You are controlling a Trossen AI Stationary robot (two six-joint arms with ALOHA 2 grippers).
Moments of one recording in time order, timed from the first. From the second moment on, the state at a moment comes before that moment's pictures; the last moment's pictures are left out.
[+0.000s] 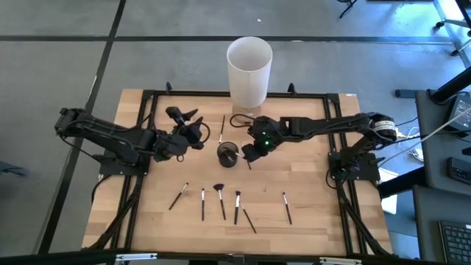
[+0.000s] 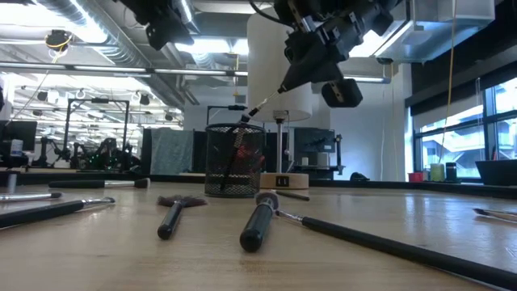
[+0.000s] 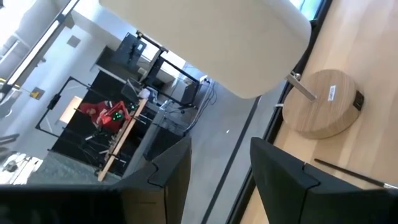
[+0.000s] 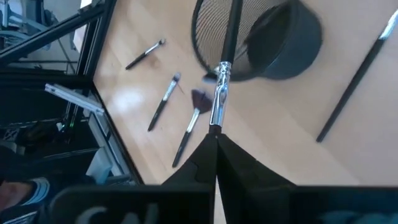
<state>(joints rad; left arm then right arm) -0.19 1.12 0.85 -0.24 -1.21 0.39 -0.11 1.54 1.14 -0.37 -0.31 0.94</state>
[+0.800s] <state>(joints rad) -0.08 1.13 0.85 -0.30 -0.78 0.17 0.05 1.40 1.13 -0.48 0.26 0.54</state>
